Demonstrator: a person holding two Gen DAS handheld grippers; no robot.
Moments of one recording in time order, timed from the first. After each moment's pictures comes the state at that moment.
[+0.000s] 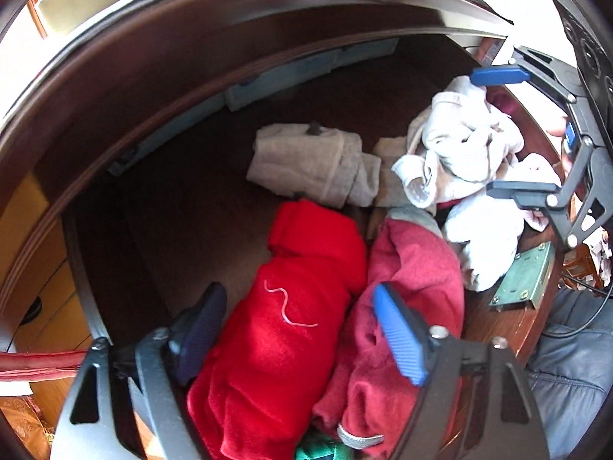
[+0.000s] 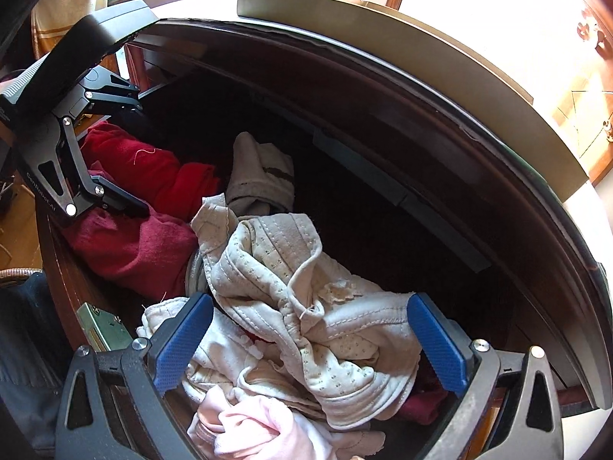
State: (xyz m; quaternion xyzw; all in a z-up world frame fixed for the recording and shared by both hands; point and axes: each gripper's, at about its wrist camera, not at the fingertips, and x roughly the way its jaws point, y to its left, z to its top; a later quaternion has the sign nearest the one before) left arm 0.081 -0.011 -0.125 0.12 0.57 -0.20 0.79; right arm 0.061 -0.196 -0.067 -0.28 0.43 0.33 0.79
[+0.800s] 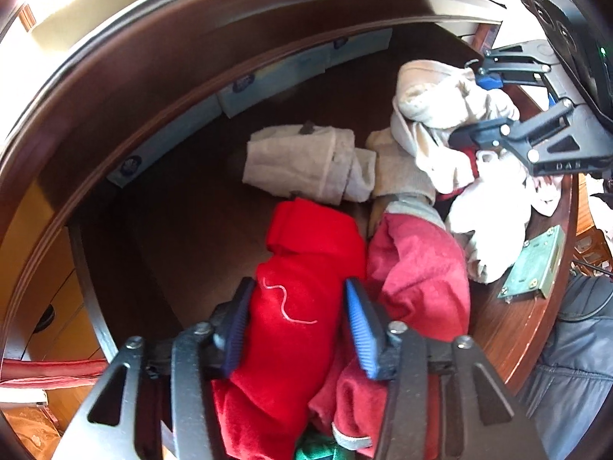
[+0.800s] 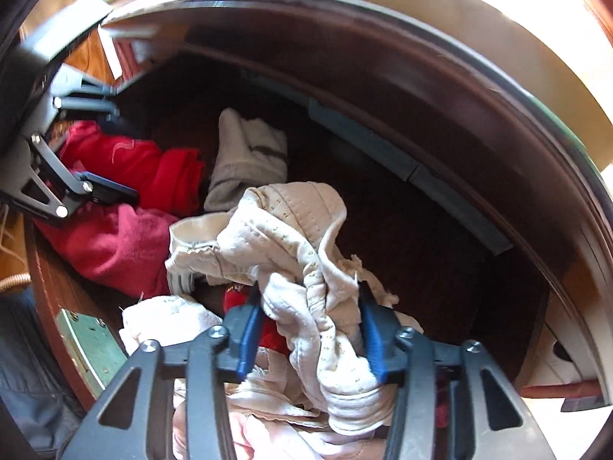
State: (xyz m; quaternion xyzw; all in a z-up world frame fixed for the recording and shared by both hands) left arm 0.062 -0.025 -0.119 0.15 0.54 -0.20 0.80; right arm 0.085 -0.197 -0.090 -0.24 0.47 0.34 0.78
